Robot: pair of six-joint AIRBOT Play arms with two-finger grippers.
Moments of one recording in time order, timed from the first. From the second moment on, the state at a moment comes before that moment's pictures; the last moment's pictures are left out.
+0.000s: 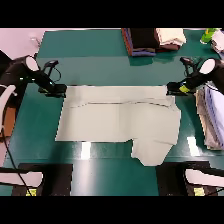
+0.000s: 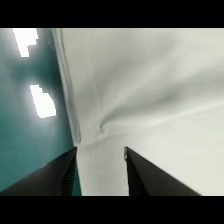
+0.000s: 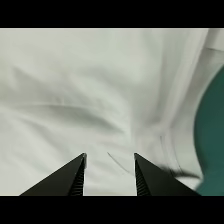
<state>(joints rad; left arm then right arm) -0.04 -1.46 1.36 1.40 -1.32 -1.49 -0.05 -1.32 1.24 -1.41 1.26 1.59</state>
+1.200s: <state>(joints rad) -0.04 -1.03 0.86 1.39 -1.24 -1.57 0.12 -0.86 0.45 -1.38 1.37 1.86</state>
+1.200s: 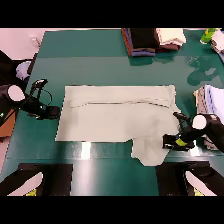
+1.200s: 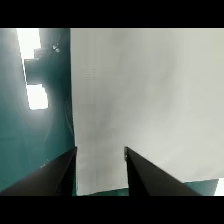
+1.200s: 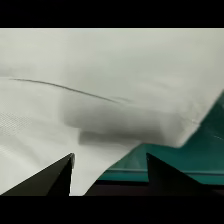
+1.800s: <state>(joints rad) -0.04 -1.03 0.85 1.40 -1.33 -1.57 0.22 -0.88 0.52 -1.39 1.25 1.91</state>
